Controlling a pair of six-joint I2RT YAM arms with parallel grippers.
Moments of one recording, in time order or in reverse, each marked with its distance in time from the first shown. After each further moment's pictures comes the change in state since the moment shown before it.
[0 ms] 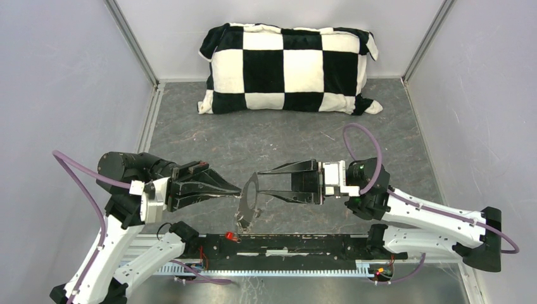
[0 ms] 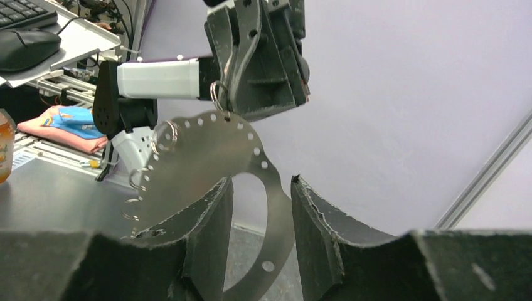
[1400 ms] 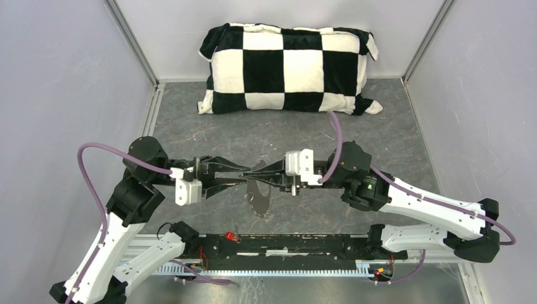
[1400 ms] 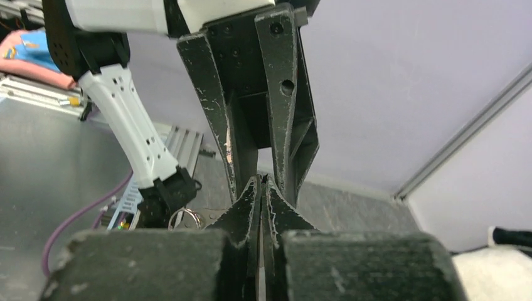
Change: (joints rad) left arm -0.013 0.015 -0.002 -0.481 -0.283 0.351; right arm 0.044 0.122 0.280 -0.421 0.113 -0.127
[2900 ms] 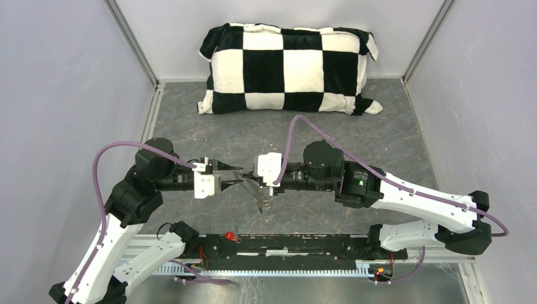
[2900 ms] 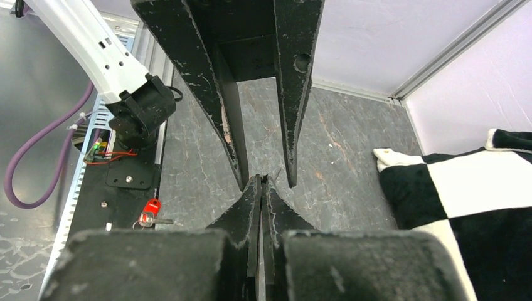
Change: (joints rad) left arm 0.000 0.005 0.026 -0.401 -0.282 0.169; right arm 0.051 0.112 0.166 -0.436 0.229 -0.109
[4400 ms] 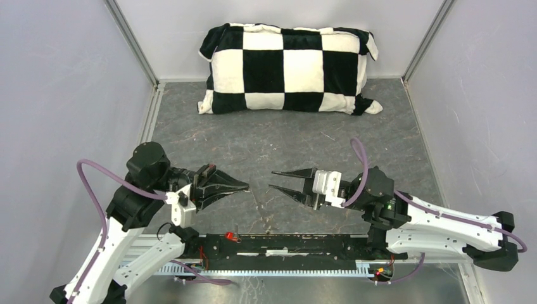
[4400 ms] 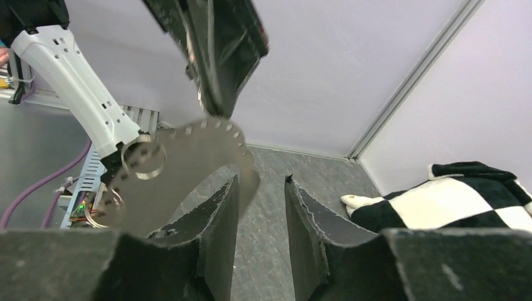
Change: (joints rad) left arm 0.000 -0.053 -0.069 0.224 0.370 0.167; right arm 0.008 -0.379 -0.448 0.441 0.036 0.034
